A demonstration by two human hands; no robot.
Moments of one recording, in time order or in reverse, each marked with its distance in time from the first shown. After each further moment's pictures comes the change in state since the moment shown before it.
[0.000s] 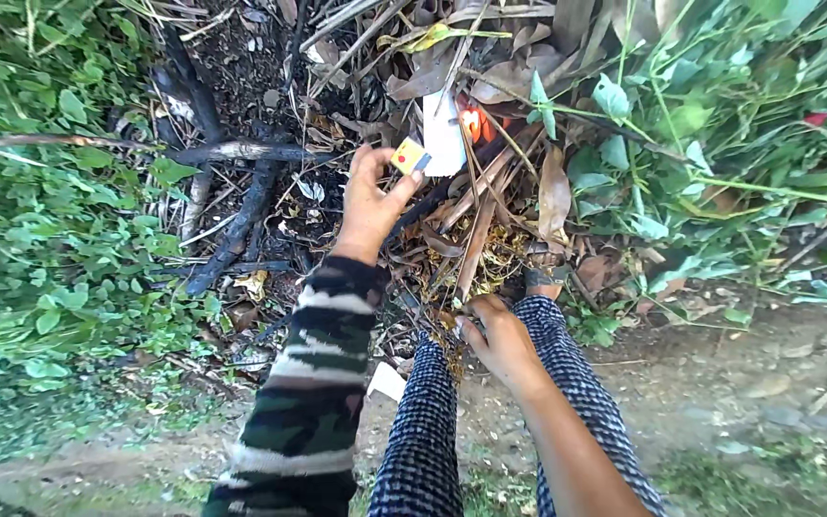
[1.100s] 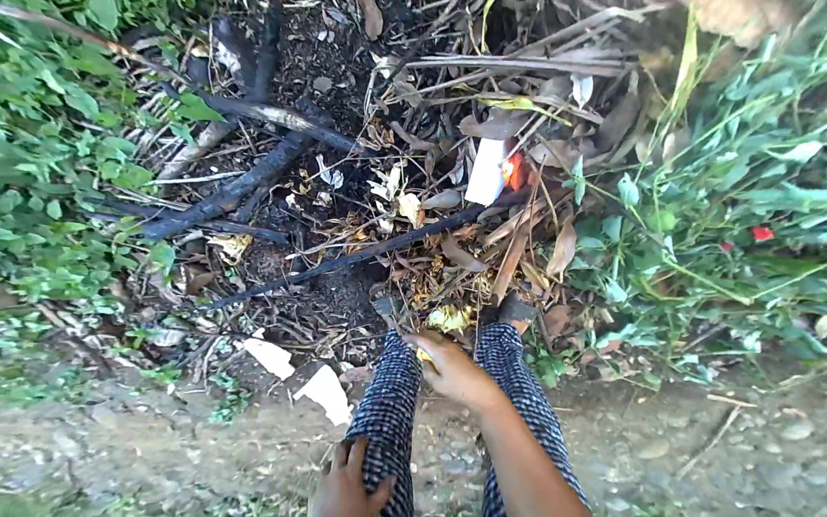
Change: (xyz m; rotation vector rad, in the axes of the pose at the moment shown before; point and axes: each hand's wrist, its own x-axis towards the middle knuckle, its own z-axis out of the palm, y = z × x) left_hand -0.380 -0.088 0.009 0.432 -0.575 -0.810; right_hand 0.007 -0.043 0.047 -0.158 -0.533 -0.202
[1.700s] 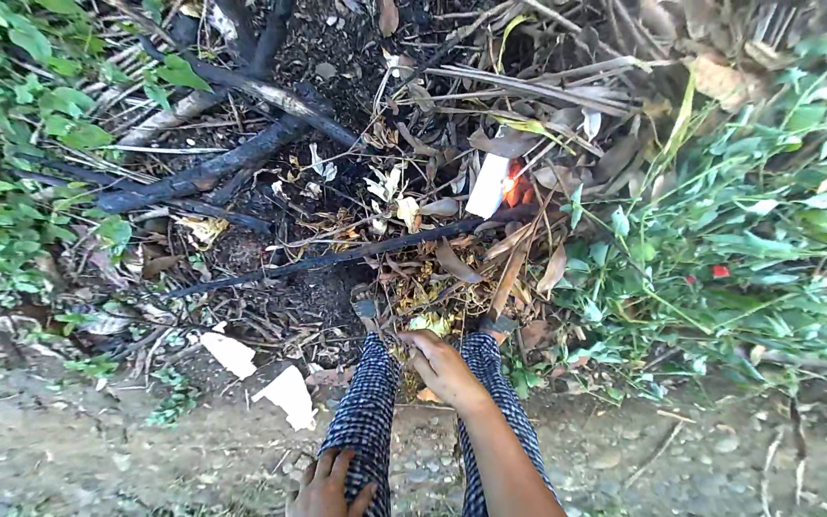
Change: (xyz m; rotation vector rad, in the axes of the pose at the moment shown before) left_hand 0.007 -0.005 0.016 -0.049 0.046 0.107; right_hand 0.005 0.012 0.003 0.020 0.177 -0.043
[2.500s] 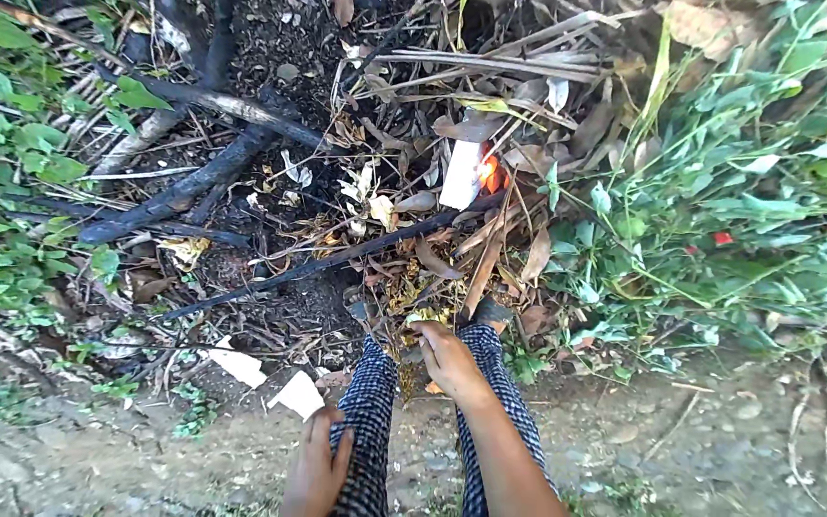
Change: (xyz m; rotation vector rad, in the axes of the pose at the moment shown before) left_hand 0.032 0.012 -0.029 -0.302 0.420 0.346; right_hand -0.011 0.007 -0.027 -0.032 0.099 0.171
